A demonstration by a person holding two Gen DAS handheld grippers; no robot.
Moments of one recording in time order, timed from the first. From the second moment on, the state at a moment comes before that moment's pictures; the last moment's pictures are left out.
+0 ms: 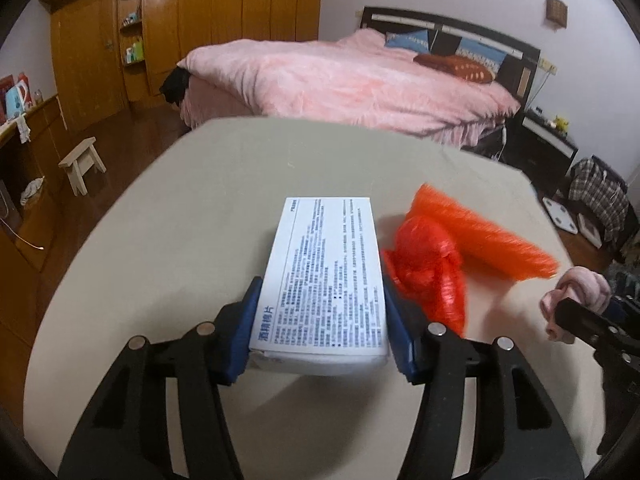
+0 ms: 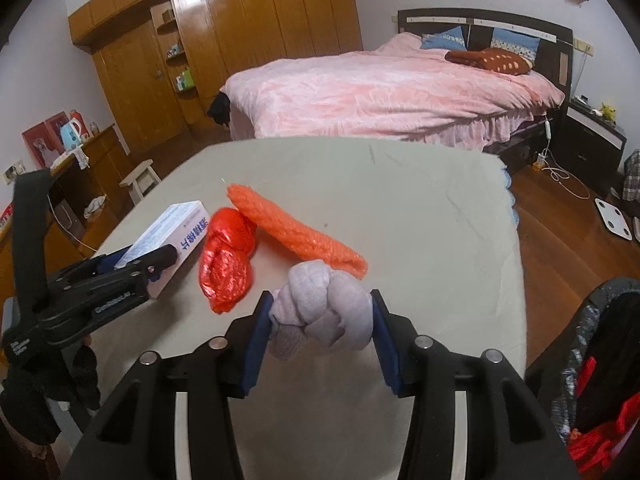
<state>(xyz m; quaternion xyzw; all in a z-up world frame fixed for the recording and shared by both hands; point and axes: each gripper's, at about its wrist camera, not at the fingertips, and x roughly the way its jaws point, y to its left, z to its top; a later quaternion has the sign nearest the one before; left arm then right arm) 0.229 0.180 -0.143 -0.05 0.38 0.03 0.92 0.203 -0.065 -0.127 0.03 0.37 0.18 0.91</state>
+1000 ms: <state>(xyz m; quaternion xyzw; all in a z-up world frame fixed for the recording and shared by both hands) 0.139 0.068 -0.030 -0.02 0.29 -0.05 0.96 0.106 -0.157 -0.018 0.05 0.27 0.14 0.95</state>
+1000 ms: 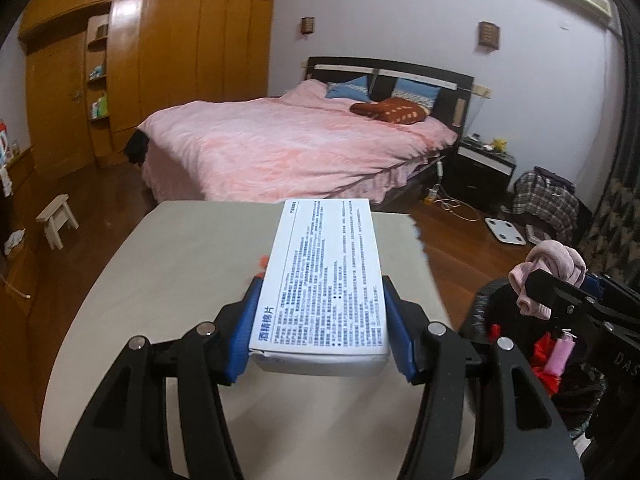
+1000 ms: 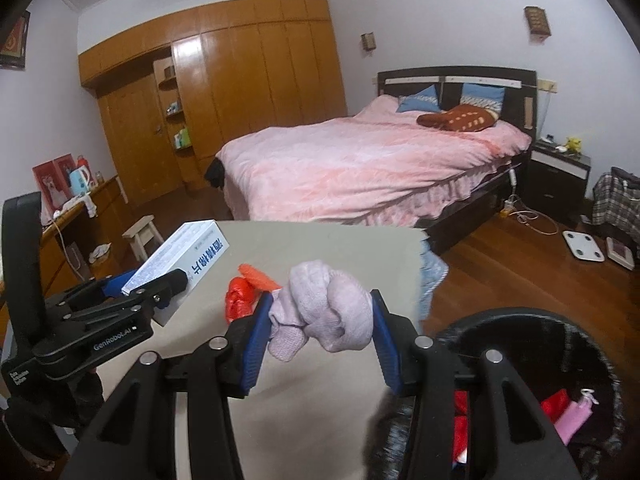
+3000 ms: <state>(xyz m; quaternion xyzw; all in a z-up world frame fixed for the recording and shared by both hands) 0.143 -0.141 -0.065 0.06 0.29 -0.24 0.92 0.029 -0.368 -0.057 0.11 0.26 -0.10 0.95</state>
